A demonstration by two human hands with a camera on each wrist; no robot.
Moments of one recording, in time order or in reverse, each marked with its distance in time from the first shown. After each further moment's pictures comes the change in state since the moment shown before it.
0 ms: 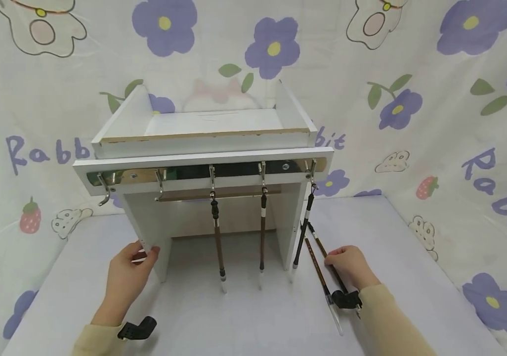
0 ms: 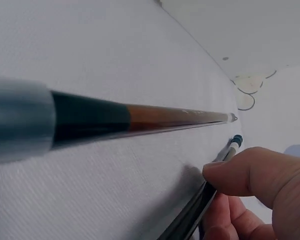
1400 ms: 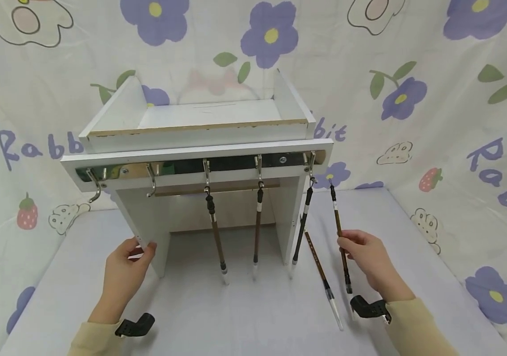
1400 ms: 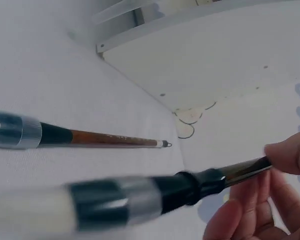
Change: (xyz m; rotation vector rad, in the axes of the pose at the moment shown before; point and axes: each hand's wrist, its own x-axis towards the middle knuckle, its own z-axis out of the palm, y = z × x) left_hand -0.003 0.002 0.001 0.017 0.016 0.003; right_hand -0.044 -0.016 -0.032 0.286 0.050 -0.197
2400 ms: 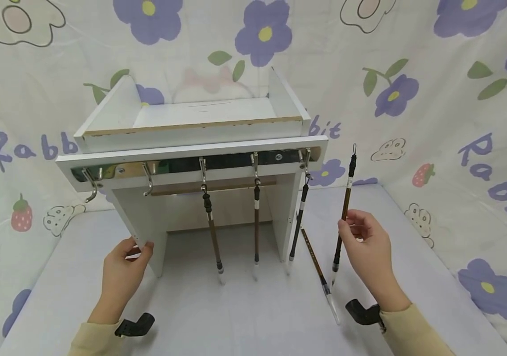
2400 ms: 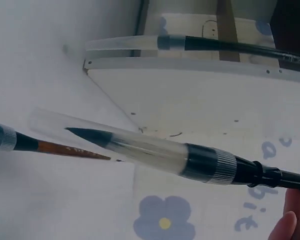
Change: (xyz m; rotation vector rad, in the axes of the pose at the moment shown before) left_hand -0.001 0.004 0.002 -0.024 0.029 -0.010; right_hand -0.043 -0.045 0.013 -0.179 0.467 -0.429
